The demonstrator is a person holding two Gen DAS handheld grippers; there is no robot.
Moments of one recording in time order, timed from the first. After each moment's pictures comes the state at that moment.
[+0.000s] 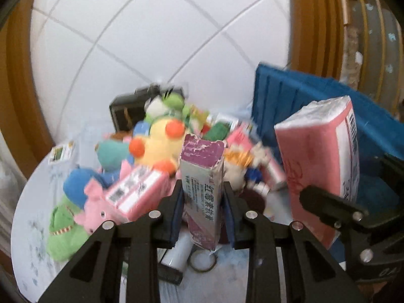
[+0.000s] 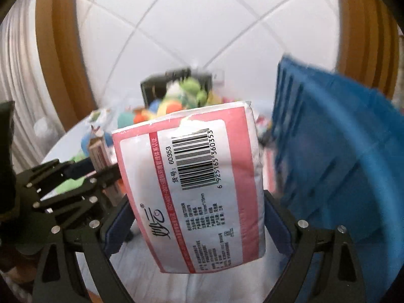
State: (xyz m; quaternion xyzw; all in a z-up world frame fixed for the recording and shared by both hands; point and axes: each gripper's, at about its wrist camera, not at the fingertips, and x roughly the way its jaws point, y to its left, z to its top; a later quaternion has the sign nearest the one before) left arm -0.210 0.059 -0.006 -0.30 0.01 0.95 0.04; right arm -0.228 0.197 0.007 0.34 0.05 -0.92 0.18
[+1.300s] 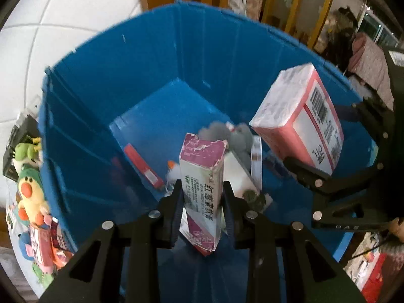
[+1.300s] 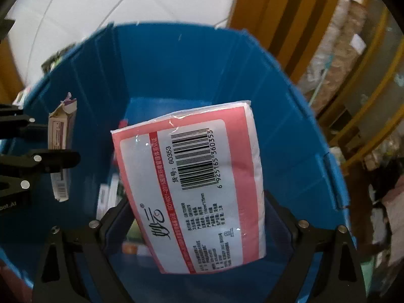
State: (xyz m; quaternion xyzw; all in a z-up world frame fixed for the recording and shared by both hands) left arm -0.267 0.425 0.035 -0.52 0.16 0.80 0.25; right arm -0.247 0.542 0.038 0.49 0.11 -0.87 0.02
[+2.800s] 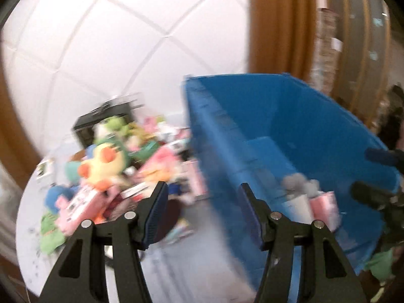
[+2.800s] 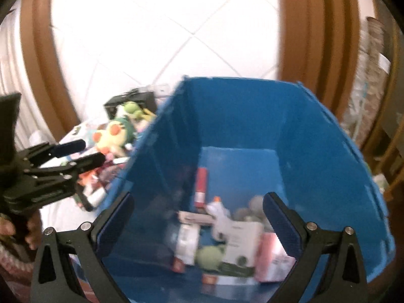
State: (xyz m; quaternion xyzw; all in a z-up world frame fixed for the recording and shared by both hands) left arm -0.210 0.223 0.072 -0.36 0.03 0.93 0.05; right arm -0.206 0.449 0.099 0.36 0.03 -0.92 0.16
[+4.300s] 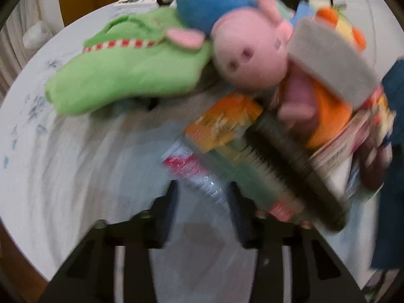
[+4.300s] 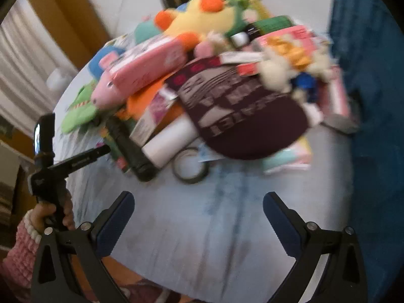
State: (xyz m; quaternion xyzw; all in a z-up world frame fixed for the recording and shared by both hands) left arm -0.184 -0.151 -0.228 -0.51 -0.19 0.83 -0.14; right arm -0.247 0.134 -0.113 0.55 0.05 -0.79 0.26
